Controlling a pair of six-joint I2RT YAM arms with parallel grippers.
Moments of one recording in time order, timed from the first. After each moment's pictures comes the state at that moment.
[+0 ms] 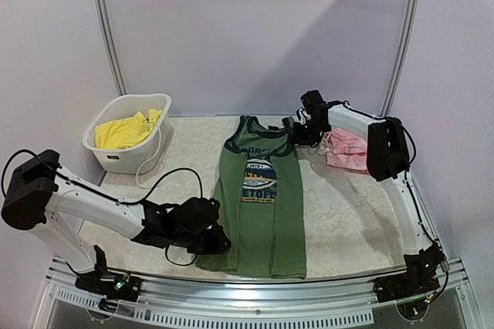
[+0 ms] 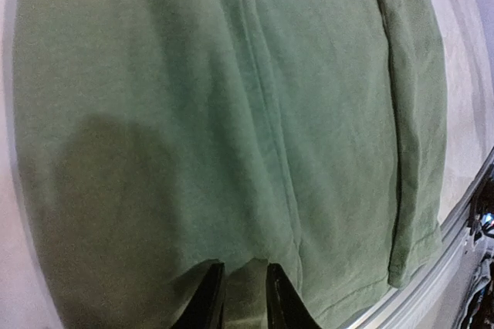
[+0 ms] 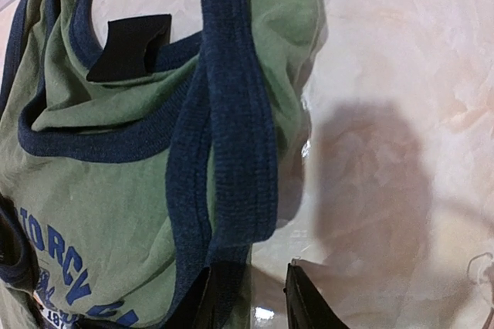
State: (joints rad) left arm -1.18 1.53 0.61 -0.01 -0.10 -1.09; right arm 0.39 2.60 2.29 -0.70 -0.14 0.38
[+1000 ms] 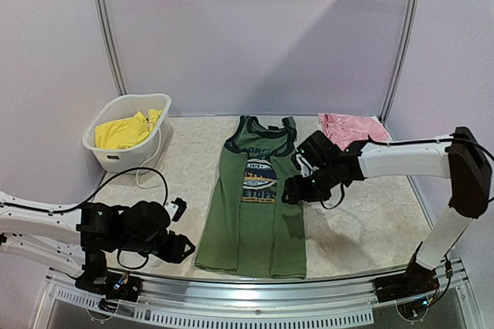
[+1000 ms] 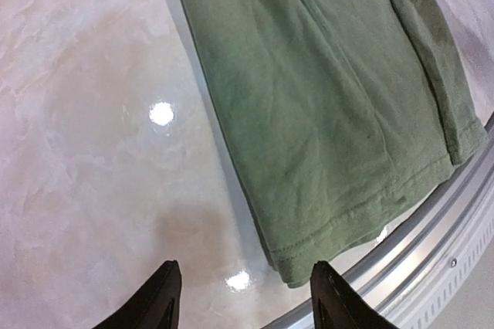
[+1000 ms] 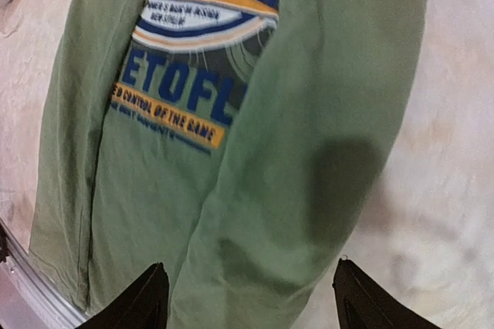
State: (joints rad) left arm -1.20 0.97 0.44 -0.44 -0.21 -0.79; right arm 0.79 1.71 1.12 -0.48 -0.06 0.59
